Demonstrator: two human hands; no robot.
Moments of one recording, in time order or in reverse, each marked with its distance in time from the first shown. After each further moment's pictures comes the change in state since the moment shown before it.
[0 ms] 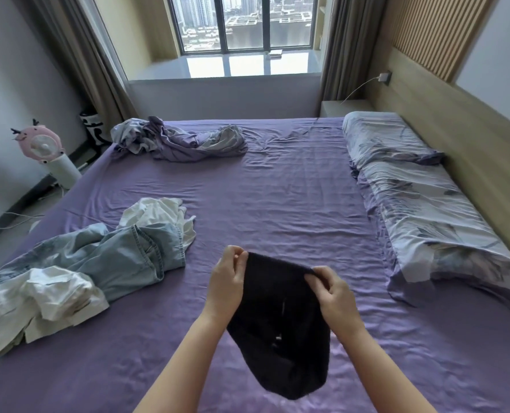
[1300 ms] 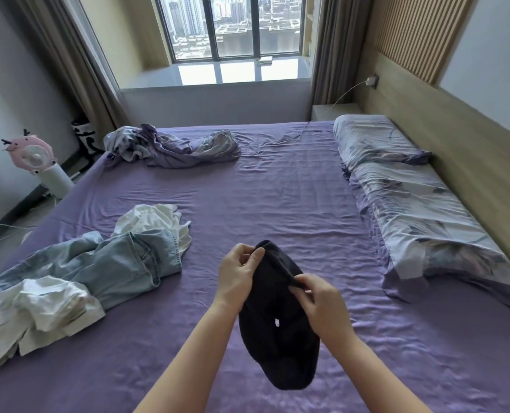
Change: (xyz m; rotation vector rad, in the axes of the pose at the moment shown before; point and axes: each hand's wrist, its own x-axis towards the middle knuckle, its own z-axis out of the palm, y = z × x) left_hand 0.005 0.026 0.015 -0.454 -0.117 -0.284; right_hand -0.015 0.002 0.006 -0.262 -0.019 -0.180
